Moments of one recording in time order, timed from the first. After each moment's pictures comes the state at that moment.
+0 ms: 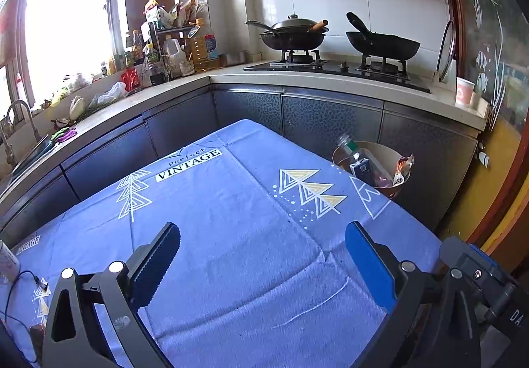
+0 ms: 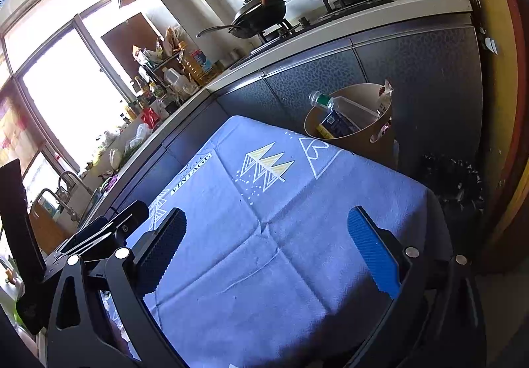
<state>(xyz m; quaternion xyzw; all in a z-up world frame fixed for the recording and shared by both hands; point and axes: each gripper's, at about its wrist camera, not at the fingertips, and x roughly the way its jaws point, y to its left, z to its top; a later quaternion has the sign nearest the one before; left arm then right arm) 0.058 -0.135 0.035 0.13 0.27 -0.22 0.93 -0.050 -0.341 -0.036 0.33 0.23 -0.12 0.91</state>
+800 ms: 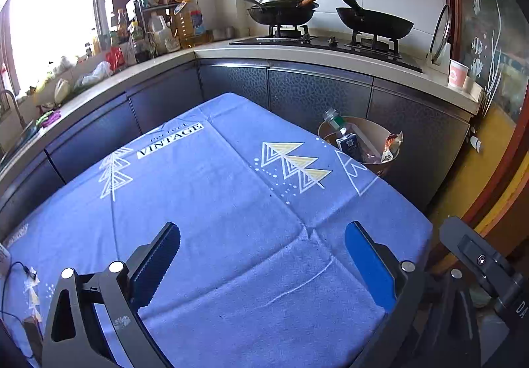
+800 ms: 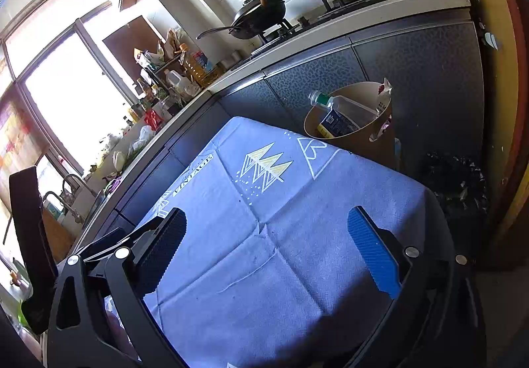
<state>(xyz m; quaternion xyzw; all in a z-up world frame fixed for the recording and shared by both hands) 0.060 -0.144 0.019 0.12 0.33 -0.24 0.90 -0.056 -0.346 -0.042 0.34 0.22 -0.11 0.91</state>
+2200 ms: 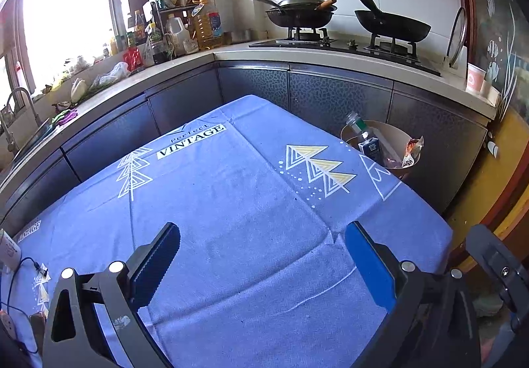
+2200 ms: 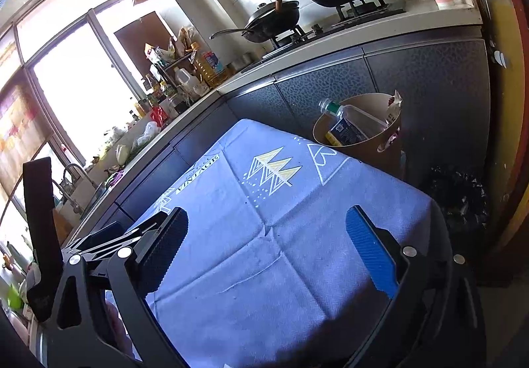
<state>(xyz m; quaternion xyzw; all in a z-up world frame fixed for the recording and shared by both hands) 0.067 -0.135 0.019 0.13 0.31 -0.20 0.92 -0.047 -0.343 -0.036 0.31 0.22 -0.10 0.92</state>
